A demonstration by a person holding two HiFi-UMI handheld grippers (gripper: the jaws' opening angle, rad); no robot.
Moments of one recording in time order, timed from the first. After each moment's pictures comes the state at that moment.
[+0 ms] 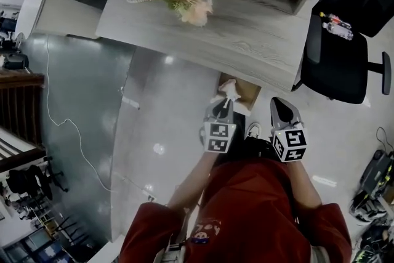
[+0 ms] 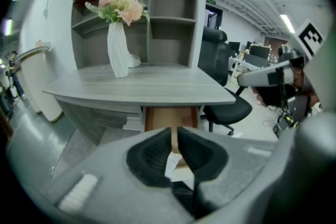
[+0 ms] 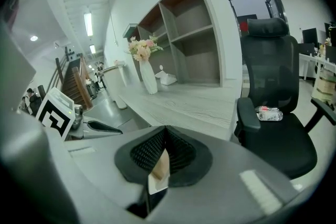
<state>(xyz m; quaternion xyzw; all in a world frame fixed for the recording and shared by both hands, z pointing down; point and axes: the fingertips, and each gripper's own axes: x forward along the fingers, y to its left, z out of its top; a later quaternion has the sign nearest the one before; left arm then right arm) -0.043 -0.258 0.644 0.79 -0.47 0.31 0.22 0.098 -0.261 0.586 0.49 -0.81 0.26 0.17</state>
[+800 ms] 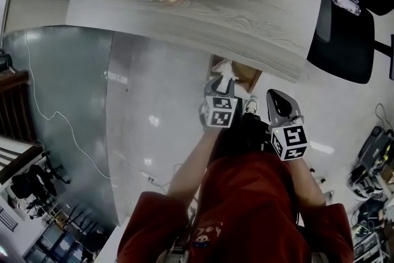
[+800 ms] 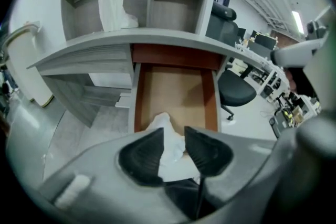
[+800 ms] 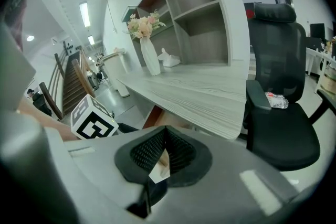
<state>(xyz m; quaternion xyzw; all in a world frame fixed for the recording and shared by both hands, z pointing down) -0.050 -0.273 0.780 0.76 -0.44 0.37 0.30 0.069 -0.253 0.652 0.46 -0.81 0.30 0.22</state>
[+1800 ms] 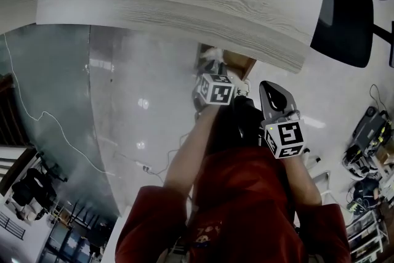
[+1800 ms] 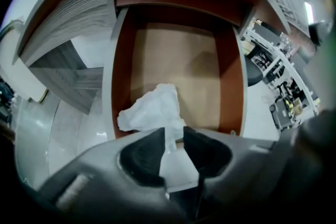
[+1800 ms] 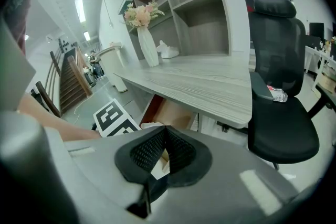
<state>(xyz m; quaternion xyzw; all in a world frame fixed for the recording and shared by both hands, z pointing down) -0.053 -0.275 0.867 0.72 -0.40 0.46 0.34 0.056 -0.250 0.688 0.46 -0.79 0.32 0.25</state>
